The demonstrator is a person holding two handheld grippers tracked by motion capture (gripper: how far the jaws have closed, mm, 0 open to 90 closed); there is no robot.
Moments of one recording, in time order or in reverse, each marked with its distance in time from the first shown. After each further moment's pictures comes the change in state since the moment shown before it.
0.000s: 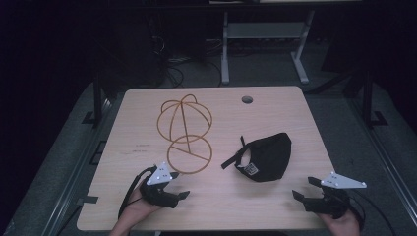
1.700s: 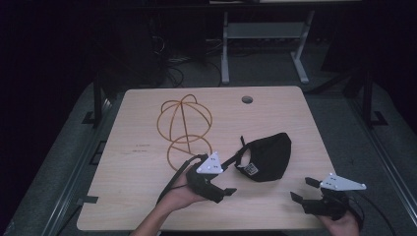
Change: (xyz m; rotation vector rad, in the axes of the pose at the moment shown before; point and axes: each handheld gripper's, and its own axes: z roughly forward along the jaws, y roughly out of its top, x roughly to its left) left arm -0.056 0.110 0.057 -0.037 -0.212 0.172; right arm 0.006 0.001 -0.002 -0.023 0.042 -0.029
